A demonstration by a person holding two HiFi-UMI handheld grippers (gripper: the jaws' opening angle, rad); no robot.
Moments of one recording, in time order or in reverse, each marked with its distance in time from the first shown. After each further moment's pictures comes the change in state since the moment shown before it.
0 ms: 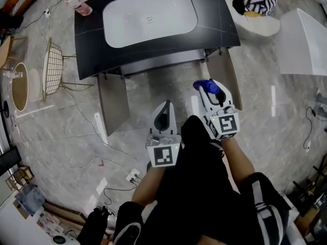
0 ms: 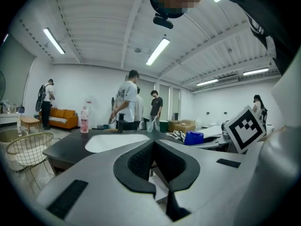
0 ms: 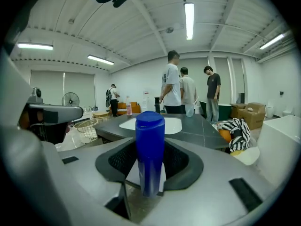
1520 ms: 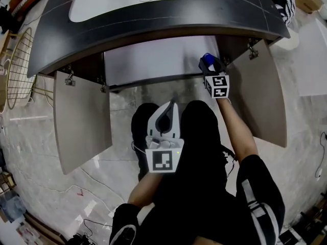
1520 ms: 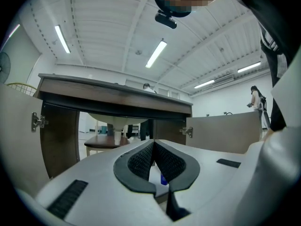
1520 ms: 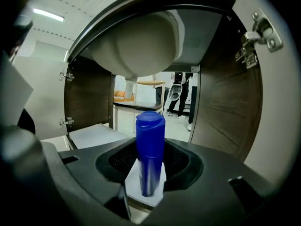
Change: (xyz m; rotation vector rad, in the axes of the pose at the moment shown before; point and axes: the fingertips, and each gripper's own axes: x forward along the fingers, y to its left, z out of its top) left arm 0.118 -0.017 -0.297 -0.218 -0.208 0.086; right arm 0.309 -0.141 -0.373 -0.157 -0.019 -0.066
